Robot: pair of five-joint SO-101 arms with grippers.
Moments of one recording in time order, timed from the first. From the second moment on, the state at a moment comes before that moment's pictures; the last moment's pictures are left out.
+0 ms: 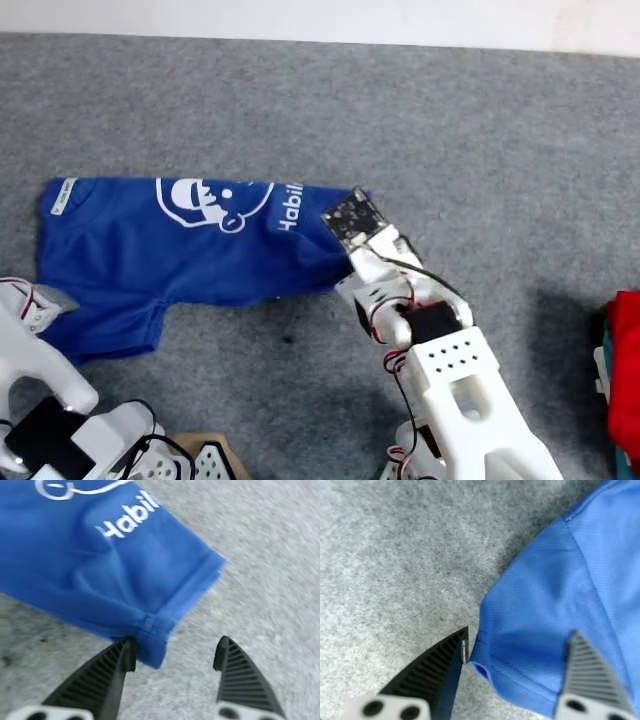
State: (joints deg) left arm -57.7 -13.4 36.5 68.4 5.5; right arm -23.5 -48.0 61.2 41.7 21.9
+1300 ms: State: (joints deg) left arm -59.5 -15.2 55.0 53.8 -1.5; right arm -44.7 -48.0 51.6 60.1 15.7
